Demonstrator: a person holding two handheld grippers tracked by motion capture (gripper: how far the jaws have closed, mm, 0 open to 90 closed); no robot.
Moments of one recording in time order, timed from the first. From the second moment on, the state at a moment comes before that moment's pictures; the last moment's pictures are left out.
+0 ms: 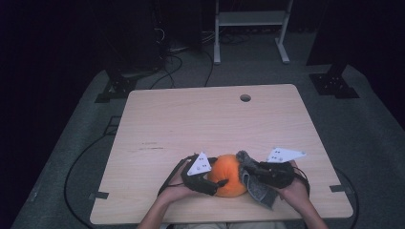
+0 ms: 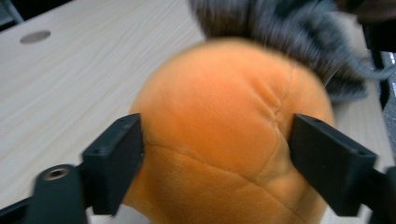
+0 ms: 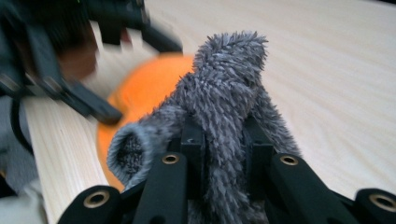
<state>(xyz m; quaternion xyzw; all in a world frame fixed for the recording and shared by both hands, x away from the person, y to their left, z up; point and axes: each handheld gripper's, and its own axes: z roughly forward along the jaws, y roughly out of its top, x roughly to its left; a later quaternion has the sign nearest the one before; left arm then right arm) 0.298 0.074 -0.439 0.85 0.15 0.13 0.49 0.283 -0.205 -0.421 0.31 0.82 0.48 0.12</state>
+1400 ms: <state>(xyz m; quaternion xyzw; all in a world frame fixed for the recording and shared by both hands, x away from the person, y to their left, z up) 0.301 0.065 -0.443 0.84 0.19 0.07 0.51 0.276 -0.218 -0.415 0.29 0.82 0.48 0.12</state>
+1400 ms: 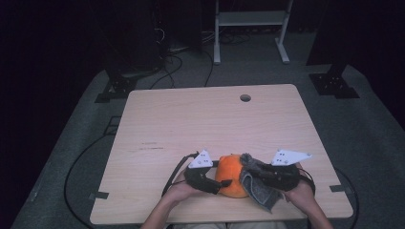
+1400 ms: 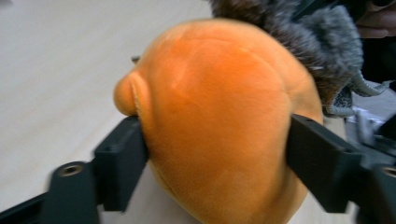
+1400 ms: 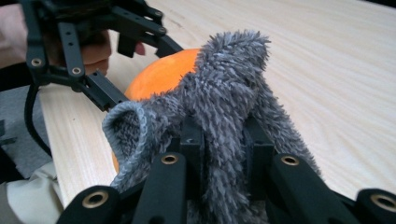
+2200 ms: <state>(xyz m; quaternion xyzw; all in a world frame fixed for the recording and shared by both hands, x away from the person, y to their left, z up) 0.292 0.055 -0.438 0.85 0.15 0.09 0.49 0.256 -0.188 -0.391 0.20 0.85 0.47 0.15</state>
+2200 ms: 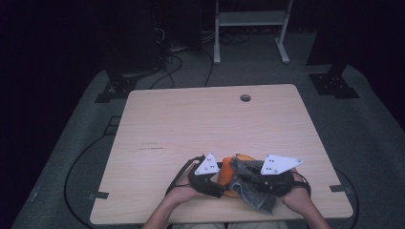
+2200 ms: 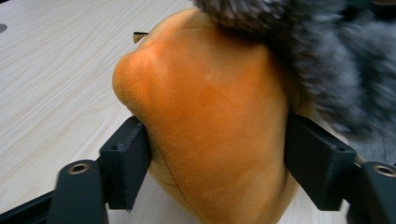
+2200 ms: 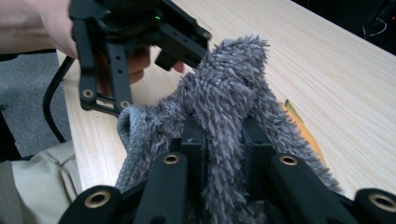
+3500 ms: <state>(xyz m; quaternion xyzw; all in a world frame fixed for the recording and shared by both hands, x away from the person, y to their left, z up) 0.298 0.074 -0.441 0.84 0.17 0.10 0.51 0.285 -0.223 -0.429 0.31 0.82 0.48 0.11</state>
